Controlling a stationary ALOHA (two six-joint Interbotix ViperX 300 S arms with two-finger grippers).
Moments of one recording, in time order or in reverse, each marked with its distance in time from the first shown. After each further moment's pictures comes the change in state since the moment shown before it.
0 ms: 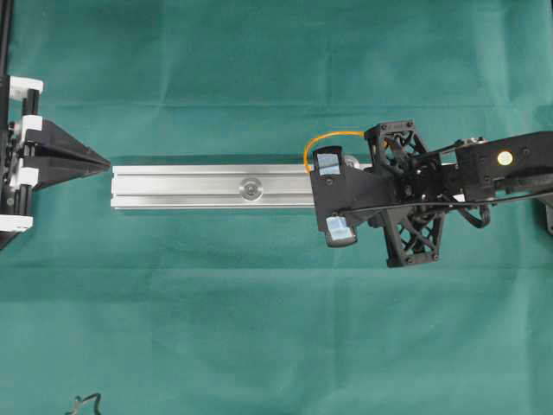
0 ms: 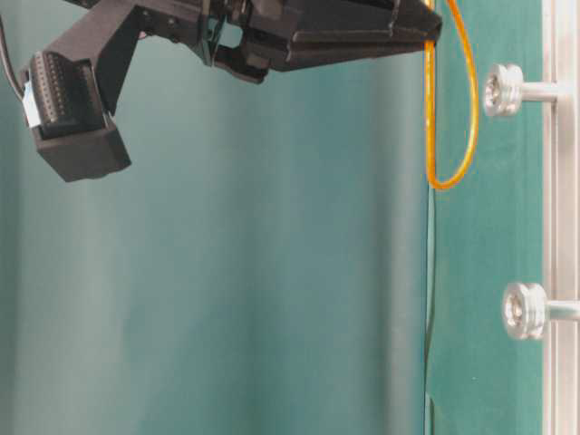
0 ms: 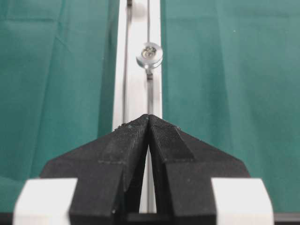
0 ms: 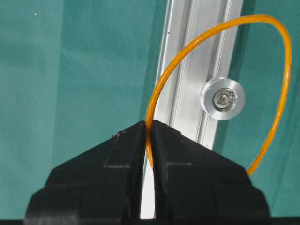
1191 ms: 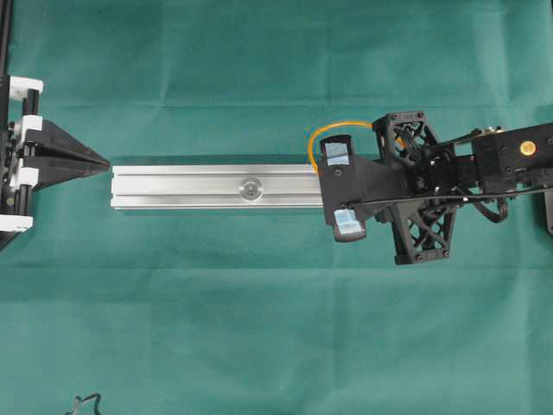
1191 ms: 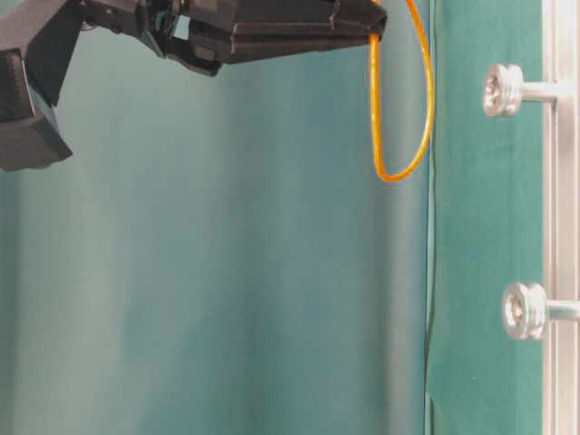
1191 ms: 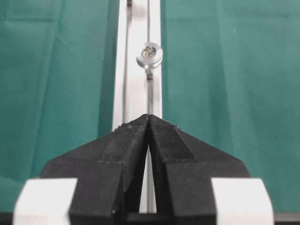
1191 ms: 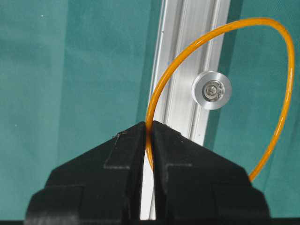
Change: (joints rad) left arm 0.000 0.000 0.000 -0.002 0.002 0.000; right arm 0.002 -0.043 -0.048 0.000 0.086 0.000
